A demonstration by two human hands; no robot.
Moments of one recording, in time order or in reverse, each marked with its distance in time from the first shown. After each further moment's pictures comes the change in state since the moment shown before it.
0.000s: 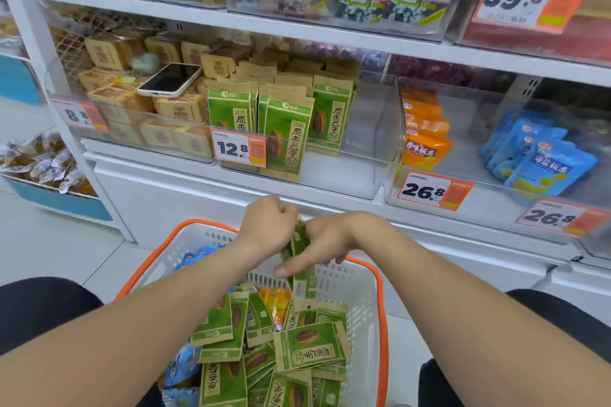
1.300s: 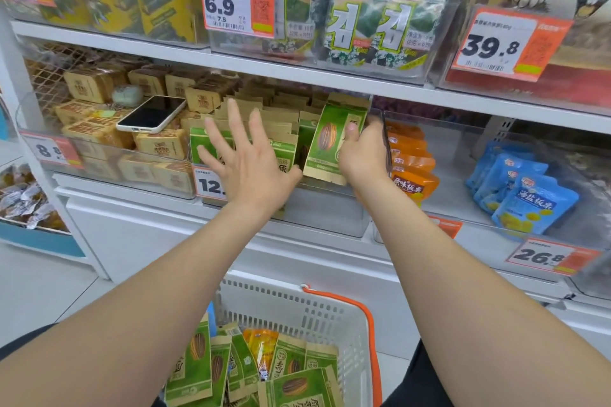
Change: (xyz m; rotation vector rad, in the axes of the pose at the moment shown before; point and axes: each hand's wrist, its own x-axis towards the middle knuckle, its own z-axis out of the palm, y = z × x) left_hand 0.073 0.087 -0.042 0.410 0.551 0.241; right_hand -0.021 0.015 -0.127 0.843 1.390 -0.074
